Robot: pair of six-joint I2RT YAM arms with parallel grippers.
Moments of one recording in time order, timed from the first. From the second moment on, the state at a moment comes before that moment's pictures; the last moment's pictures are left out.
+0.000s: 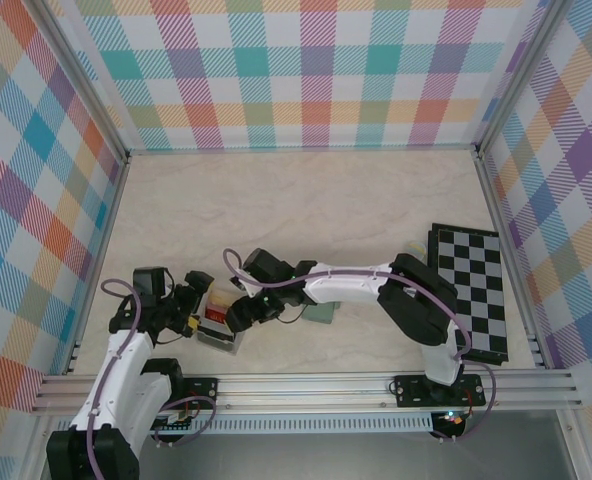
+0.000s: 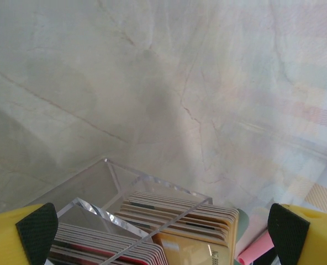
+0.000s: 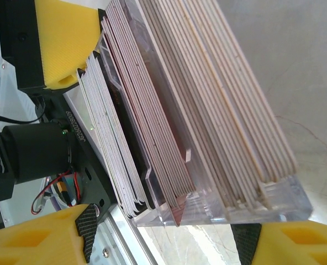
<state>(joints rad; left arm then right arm) 0.04 0.76 0.38 -0.58 0.42 -1.10 1.10 1.95 1.27 -0.26 -0.52 0.63</state>
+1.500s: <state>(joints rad) -0.38 2.01 1.34 -0.21 0.52 -1.01 0.67 1.77 1.01 -0.19 -0.38 0.74</state>
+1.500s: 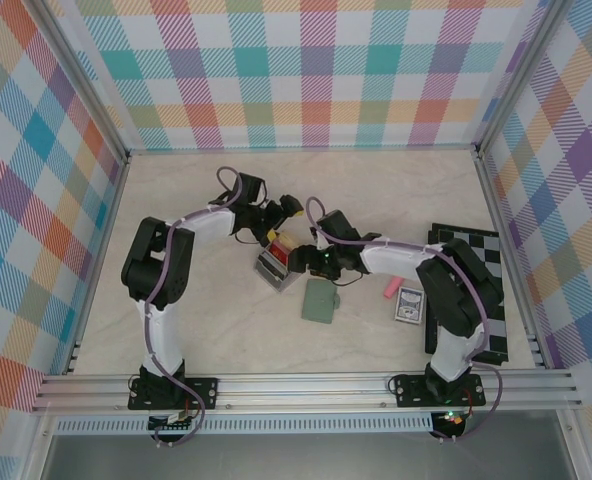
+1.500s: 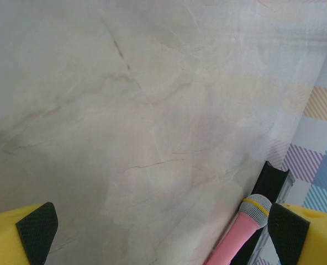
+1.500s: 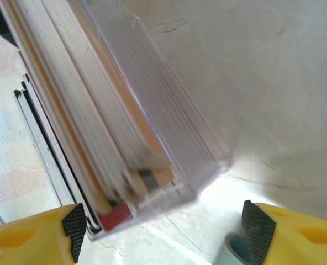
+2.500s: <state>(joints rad) -0.37 1.46 0.74 -0.14 0.41 -1.06 0.56 1.82 1.31 -0.48 -0.35 0.58</state>
